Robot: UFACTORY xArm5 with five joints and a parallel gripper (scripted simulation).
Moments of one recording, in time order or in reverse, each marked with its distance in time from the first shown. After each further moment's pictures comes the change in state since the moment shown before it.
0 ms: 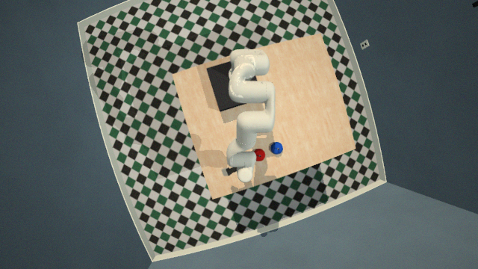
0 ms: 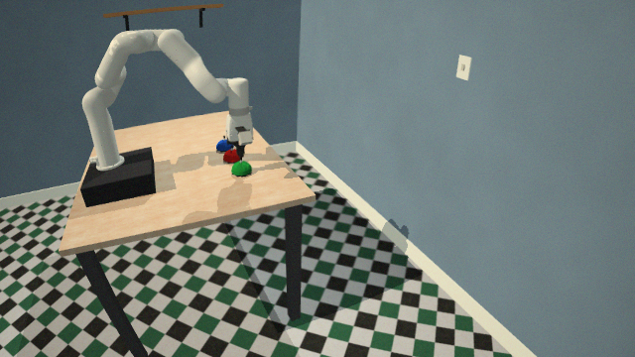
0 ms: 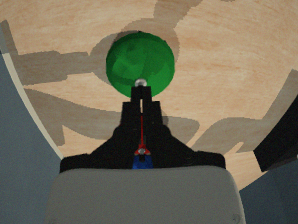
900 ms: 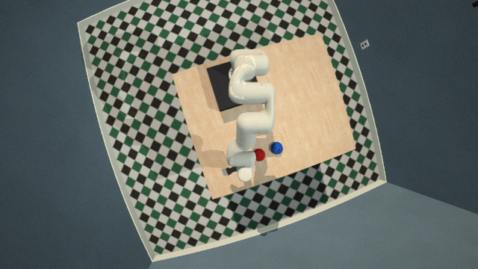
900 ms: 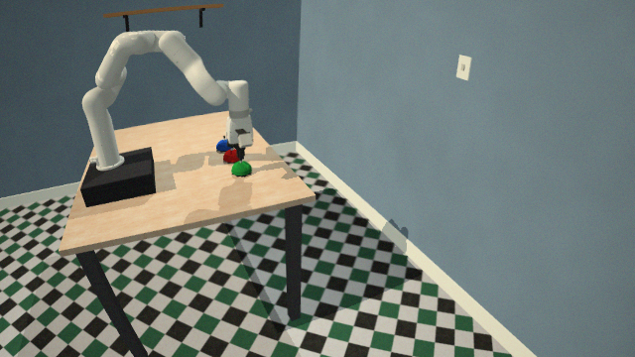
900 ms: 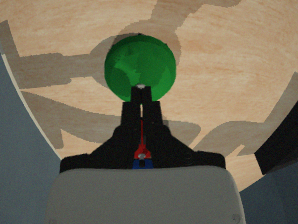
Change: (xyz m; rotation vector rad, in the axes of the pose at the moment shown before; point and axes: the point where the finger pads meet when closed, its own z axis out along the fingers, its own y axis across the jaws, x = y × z) arm 0.000 0.000 0.009 0.000 0.000 0.000
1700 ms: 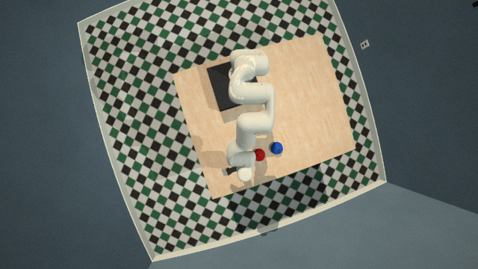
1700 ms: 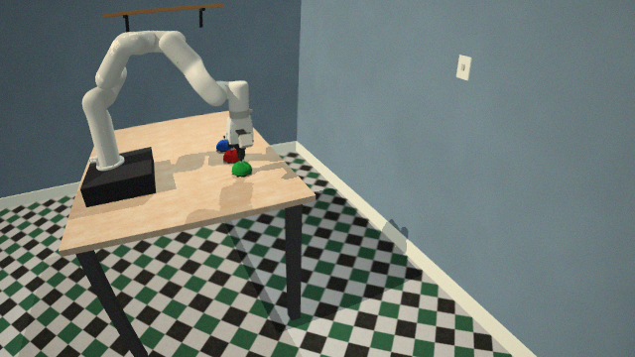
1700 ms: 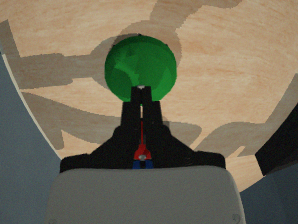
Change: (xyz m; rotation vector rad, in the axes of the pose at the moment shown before) arm 0.001 -0.001 0.002 0.003 0.001 0.000
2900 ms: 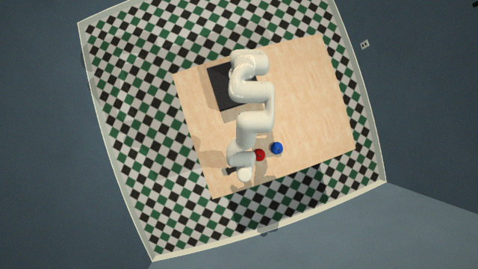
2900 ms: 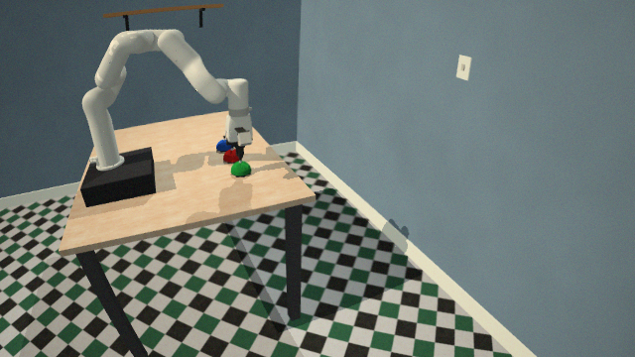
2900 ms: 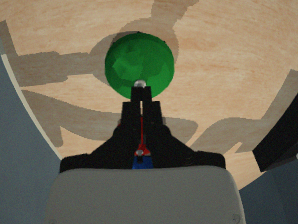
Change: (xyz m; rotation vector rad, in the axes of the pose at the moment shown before) arm 0.000 0.004 -0.009 -0.011 -0.004 0.001
